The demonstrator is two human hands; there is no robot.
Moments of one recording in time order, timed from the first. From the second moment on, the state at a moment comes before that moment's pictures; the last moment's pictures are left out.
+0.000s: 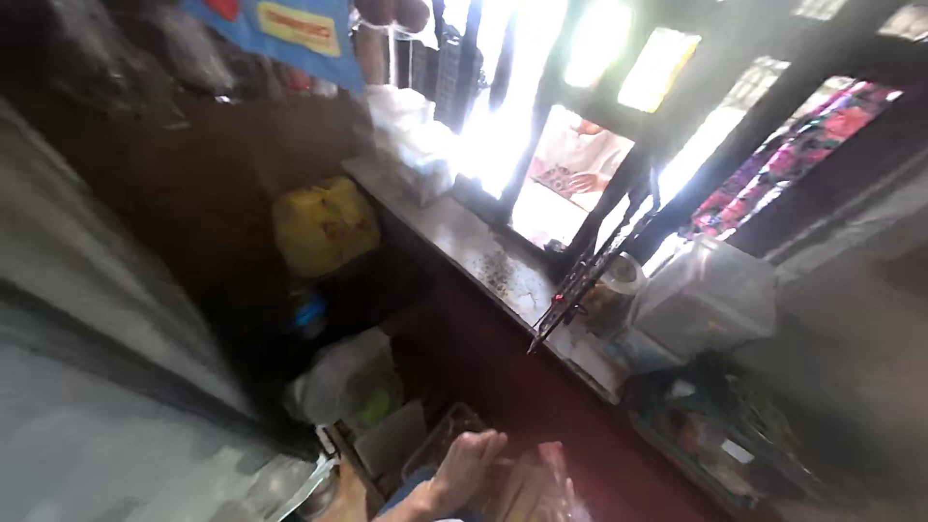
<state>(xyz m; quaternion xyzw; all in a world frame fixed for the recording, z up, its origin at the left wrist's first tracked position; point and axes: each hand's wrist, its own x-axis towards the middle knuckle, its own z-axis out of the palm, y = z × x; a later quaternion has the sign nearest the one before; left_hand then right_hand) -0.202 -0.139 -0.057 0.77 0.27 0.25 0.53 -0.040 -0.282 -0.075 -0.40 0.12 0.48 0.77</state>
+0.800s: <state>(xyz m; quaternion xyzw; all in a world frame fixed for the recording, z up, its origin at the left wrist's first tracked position) -0.198 -0.088 -0.045 0.79 0.27 0.36 0.42 -0.043 -0.266 -0.047 -0.40 0.12 0.46 0.79</state>
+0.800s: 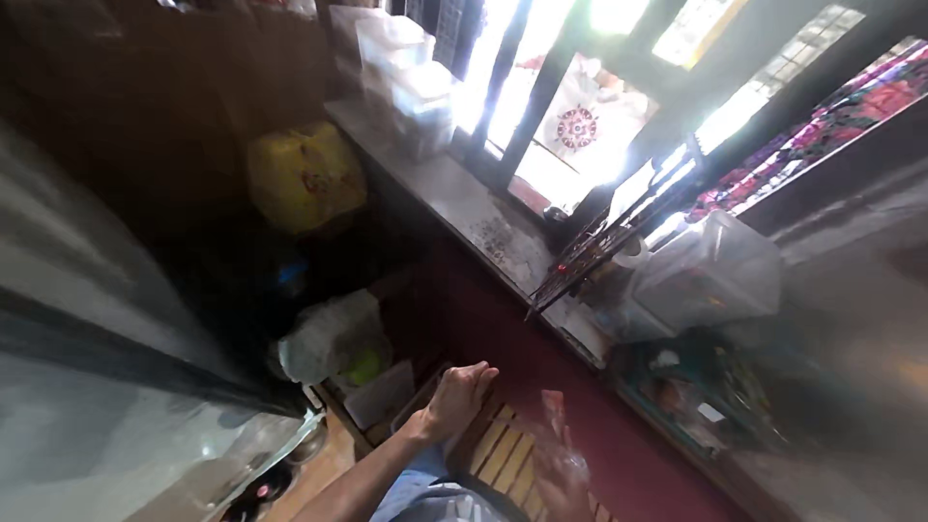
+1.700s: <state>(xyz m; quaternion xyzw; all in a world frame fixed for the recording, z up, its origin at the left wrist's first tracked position) -0.186 -0.090 -0.050 0.71 0.28 0.49 0.41 -0.060 -0.233 -0.027 -0.44 0.02 0.51 0.74</state>
